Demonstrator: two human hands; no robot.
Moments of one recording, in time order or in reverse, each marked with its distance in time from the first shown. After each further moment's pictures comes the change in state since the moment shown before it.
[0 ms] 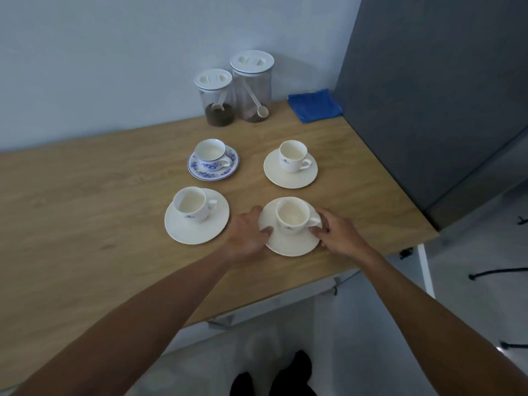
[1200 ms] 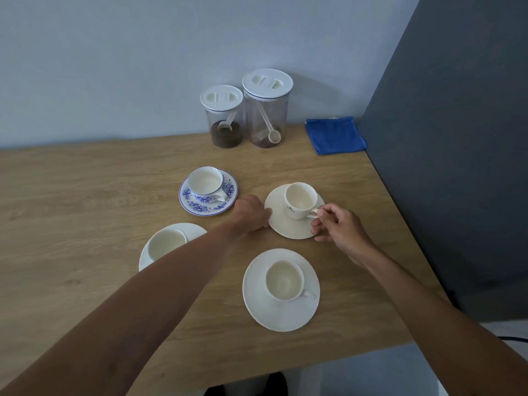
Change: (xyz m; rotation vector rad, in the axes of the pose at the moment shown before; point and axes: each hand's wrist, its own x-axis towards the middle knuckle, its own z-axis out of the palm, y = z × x) left_hand 0.158 0.037 -0.044 -0.196 0.039 -0.309; right_hand 0.131 -0.036 -0.056 0.394 -0.008 -0.047
